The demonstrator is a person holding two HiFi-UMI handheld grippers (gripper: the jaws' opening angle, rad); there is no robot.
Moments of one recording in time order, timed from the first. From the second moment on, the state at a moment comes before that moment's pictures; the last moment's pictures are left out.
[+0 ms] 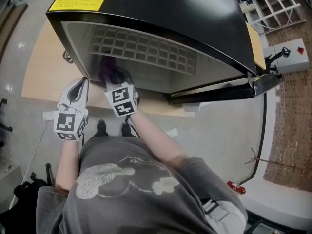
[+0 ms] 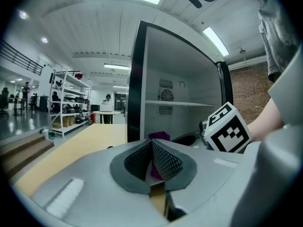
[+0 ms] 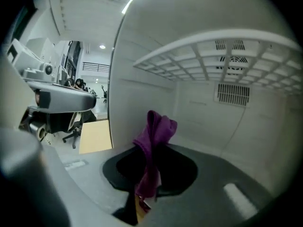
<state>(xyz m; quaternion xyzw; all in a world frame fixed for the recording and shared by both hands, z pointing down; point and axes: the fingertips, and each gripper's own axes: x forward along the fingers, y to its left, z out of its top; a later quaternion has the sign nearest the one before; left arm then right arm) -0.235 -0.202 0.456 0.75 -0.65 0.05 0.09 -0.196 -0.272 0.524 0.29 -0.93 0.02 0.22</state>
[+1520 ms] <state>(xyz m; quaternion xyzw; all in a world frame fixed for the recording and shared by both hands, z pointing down) -0.099 -0.248 0.435 0.85 -0.52 0.06 0.05 0.029 -0.286 0.480 0.55 -0.82 0.06 0.17</state>
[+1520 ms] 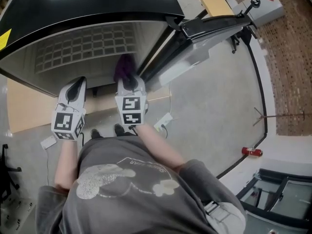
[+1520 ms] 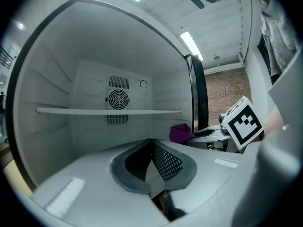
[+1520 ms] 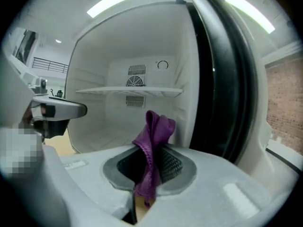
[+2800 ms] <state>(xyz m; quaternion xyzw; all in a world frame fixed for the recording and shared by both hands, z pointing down) -0.175 -0.027 0.406 0.83 -0.55 0.04 0.04 0.005 -0.094 0.465 0.56 -0.82 0.03 0.14</state>
